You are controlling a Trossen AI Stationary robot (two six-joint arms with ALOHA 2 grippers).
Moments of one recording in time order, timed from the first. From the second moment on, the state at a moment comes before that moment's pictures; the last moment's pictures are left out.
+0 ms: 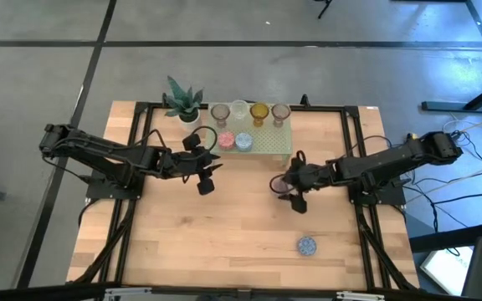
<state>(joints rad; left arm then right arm) -0.13 1.19 0.84 -0.24 -0.51 -0.17 0.18 1.23 0.59 -0.12 0.09 0.25</state>
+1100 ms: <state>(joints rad) -0.13 1.19 0.84 -0.24 -0.50 -0.14 -0.05 1.51 1.20 -0.58 0.40 0.28</state>
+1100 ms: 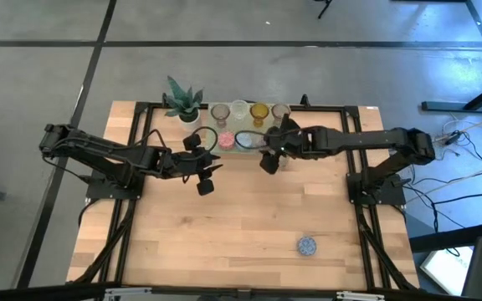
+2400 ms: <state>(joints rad) -0.13 1.19 0.84 -0.30 -0.50 -0.14 -0.13 1.60 1.22 -0.56 0.32 0.25</state>
